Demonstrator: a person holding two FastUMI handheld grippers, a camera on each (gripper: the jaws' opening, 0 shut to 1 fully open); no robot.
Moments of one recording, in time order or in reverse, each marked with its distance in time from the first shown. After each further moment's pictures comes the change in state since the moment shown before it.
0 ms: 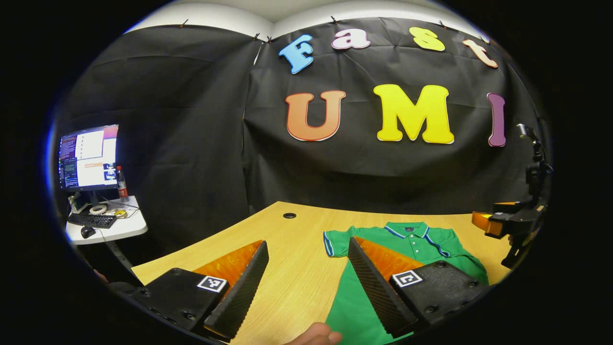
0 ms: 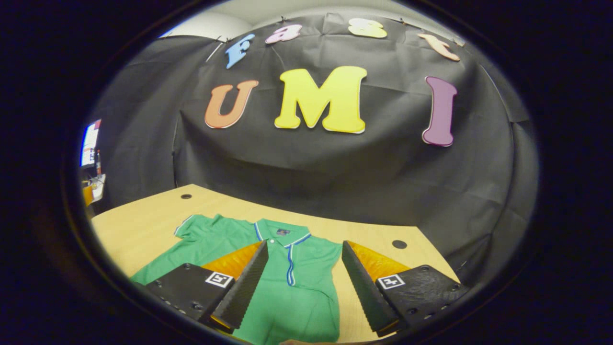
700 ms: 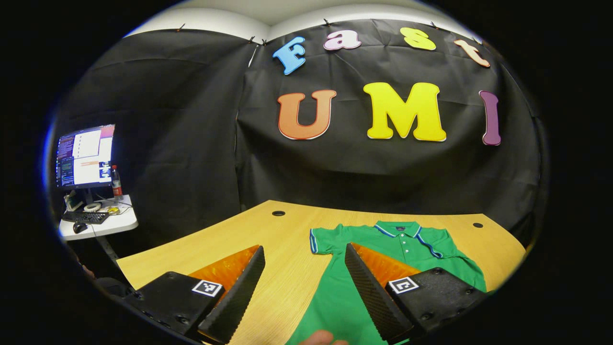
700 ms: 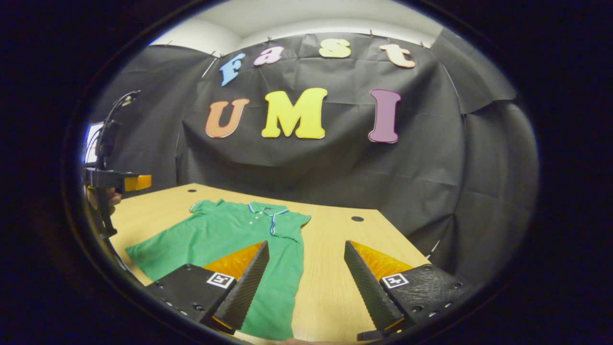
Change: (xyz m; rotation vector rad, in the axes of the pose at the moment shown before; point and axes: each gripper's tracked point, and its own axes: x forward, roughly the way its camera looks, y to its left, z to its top) left arm 0.007 -0.036 -0.046 0.019 0.046 0.005; right arm -0.184 -0.046 -0.086 0.023 -0.061 -0.066
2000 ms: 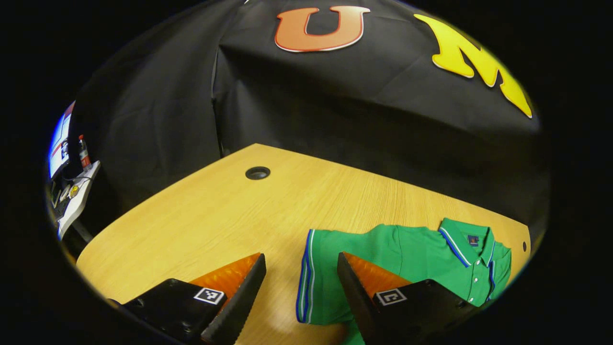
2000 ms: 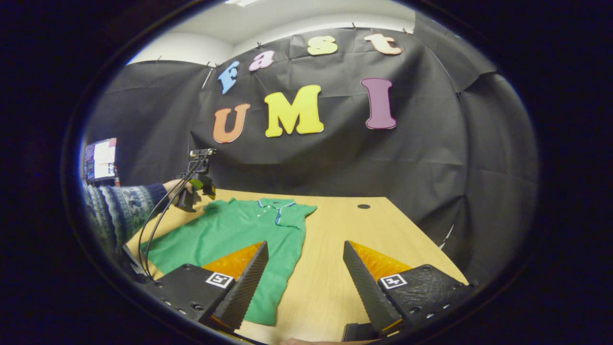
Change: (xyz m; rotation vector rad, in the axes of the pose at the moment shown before) left arm 0.293 -0.004 -0.072 -0.069 0.456 0.040; right arm -0.016 -0.037 -0.034 0.120 0.021 0.080
